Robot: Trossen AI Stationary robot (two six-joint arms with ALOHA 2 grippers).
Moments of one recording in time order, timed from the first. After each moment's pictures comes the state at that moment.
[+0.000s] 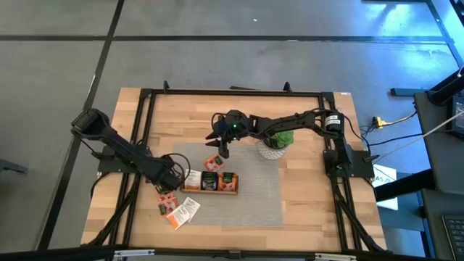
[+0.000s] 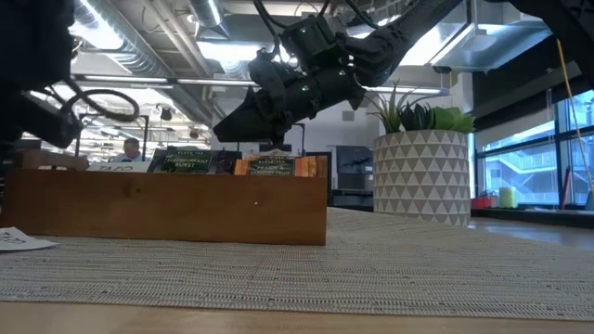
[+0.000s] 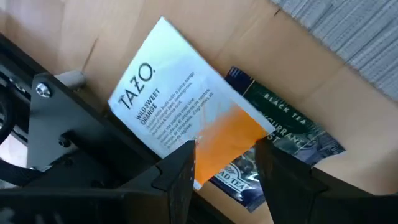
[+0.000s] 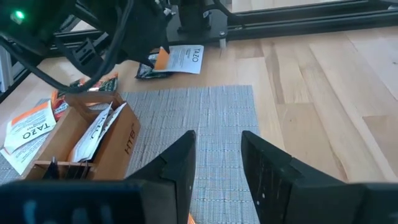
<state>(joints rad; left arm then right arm) -0.52 1.42 0.63 -1.10 -0.03 -1.17 -0.17 2.07 1.35 0.27 -0.28 0.02</state>
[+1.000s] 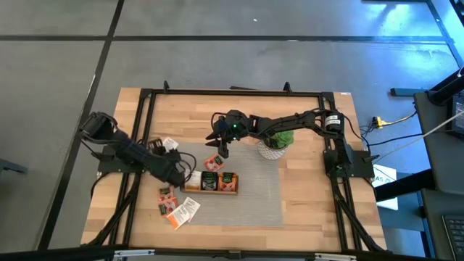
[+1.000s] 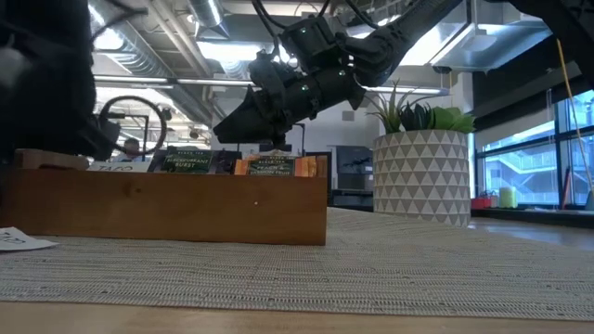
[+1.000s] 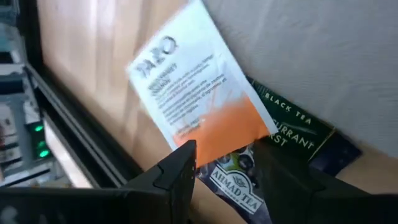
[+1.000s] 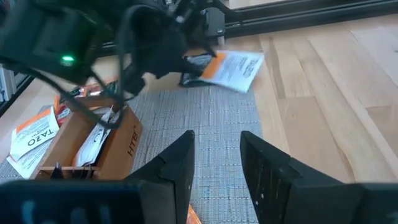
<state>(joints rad) -0.42 1.54 0.59 -1.05 -0.48 -0.92 -0.17 2.07 1.35 0.27 -0.28 0.07</state>
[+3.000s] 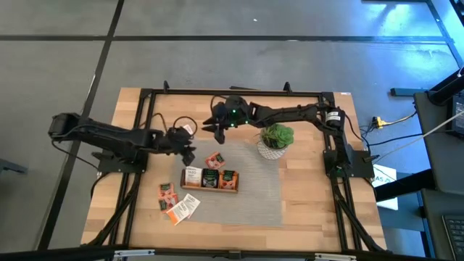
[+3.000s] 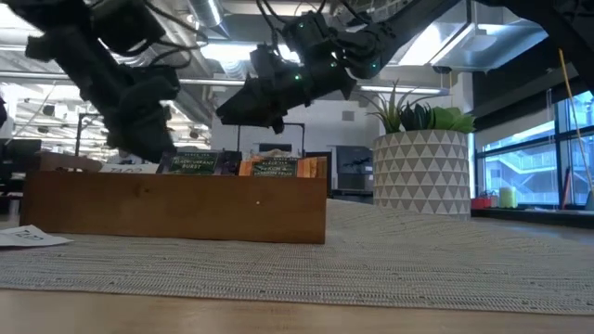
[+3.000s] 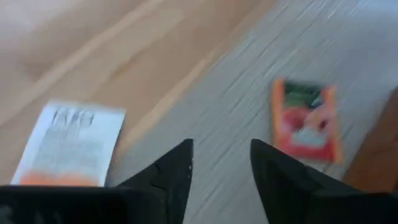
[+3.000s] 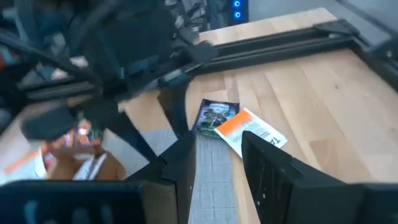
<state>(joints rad) 0.00 1.03 0.43 -0.27 -0.34 -0.62 -0.25 2.07 1.47 0.21 -0.29 0.09</state>
